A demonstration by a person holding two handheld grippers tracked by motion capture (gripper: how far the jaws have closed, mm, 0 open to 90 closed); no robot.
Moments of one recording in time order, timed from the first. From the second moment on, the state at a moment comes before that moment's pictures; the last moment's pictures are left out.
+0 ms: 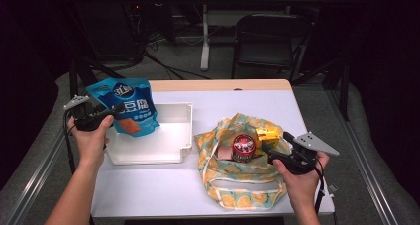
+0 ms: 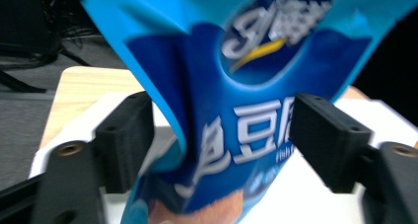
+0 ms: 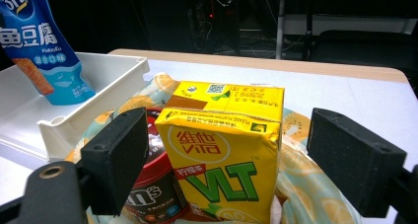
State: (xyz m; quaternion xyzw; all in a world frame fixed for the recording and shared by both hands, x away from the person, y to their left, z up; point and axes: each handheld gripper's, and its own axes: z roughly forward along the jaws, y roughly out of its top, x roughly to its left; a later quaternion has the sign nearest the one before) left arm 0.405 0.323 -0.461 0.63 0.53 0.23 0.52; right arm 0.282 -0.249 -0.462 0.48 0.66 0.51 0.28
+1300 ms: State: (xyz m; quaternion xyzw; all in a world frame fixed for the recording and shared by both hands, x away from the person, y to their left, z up) left arm 0.318 0.210 -0.482 0.70 0.44 0.20 0.53; right arm 0.295 -0.223 -0.472 0.52 0.63 0.48 0.31
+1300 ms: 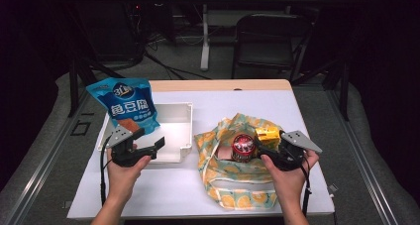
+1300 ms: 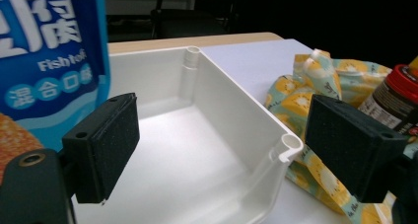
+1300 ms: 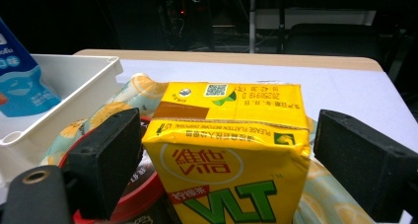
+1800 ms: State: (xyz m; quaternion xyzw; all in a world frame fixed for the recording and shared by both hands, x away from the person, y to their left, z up) left arm 0.316 0.195 -0.490 0.71 0.43 0.18 0.53; right arm 0.305 -0.217 -0.485 0.54 0.62 0.47 0.32
